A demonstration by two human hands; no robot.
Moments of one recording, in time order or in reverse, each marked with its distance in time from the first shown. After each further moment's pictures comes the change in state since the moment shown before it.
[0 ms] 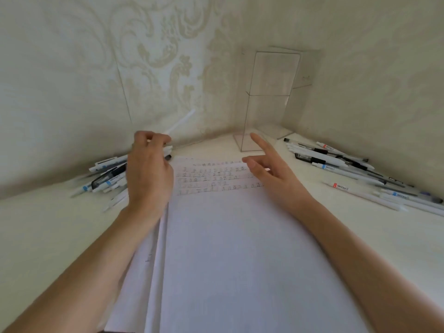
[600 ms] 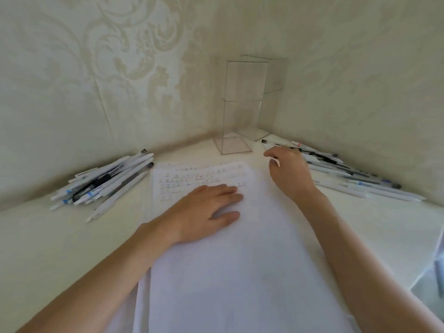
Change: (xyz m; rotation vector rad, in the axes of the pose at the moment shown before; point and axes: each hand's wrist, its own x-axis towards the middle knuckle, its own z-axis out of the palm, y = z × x) left_hand -0.039 0.037 0.023 -0.092 -0.863 0.613; right_hand 0.004 0.014 -0.044 -0.706 0.306 0.186
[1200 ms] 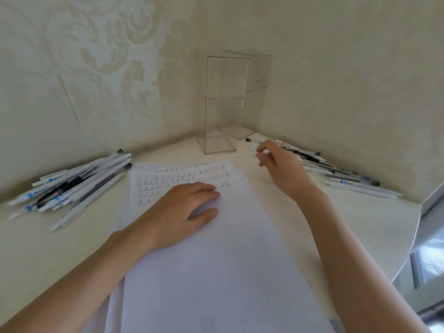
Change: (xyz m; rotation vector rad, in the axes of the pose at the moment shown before) left_hand 0.001 -0.006 0.007 -0.047 0.079 0.014; right_hand -0.003 0.018 -0.021 0.166 -0.076 -0.022
